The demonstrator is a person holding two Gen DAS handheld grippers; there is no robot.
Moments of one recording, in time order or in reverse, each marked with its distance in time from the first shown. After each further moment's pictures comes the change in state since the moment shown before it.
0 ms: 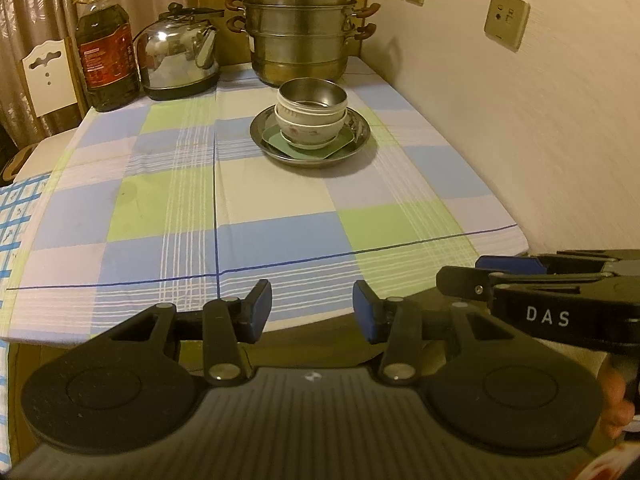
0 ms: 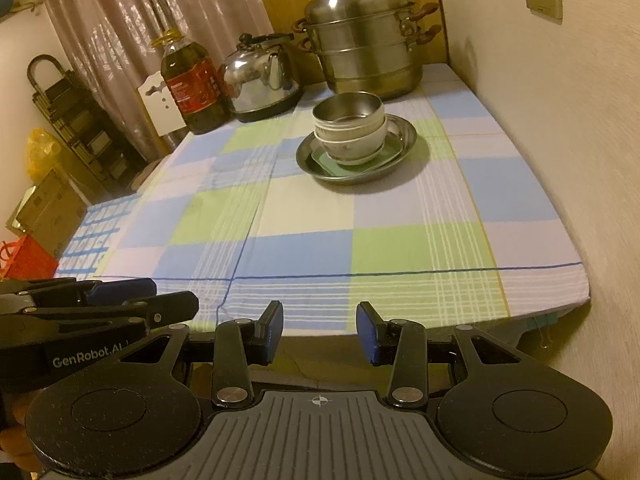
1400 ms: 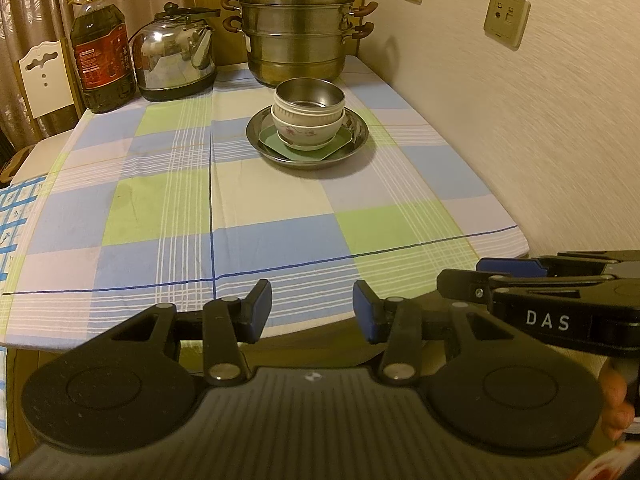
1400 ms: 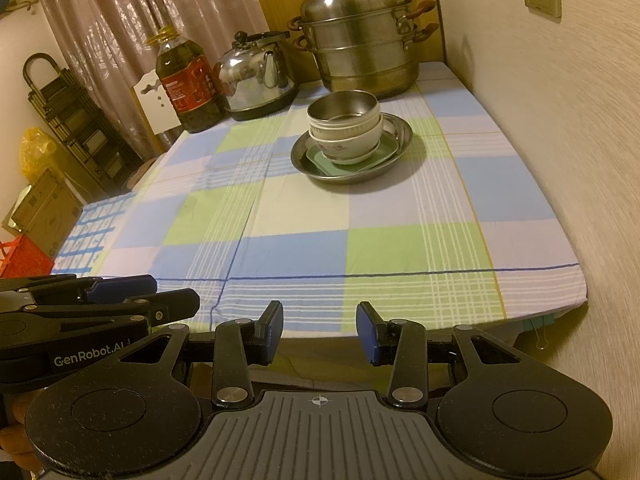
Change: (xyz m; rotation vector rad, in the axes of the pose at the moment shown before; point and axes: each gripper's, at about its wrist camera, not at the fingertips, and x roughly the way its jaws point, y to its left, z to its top) left arm 0.006 -0.001 0.003 0.006 0.001 -0.007; right arm 0.001 -0.002 0.002 0.003 0.005 -0.010
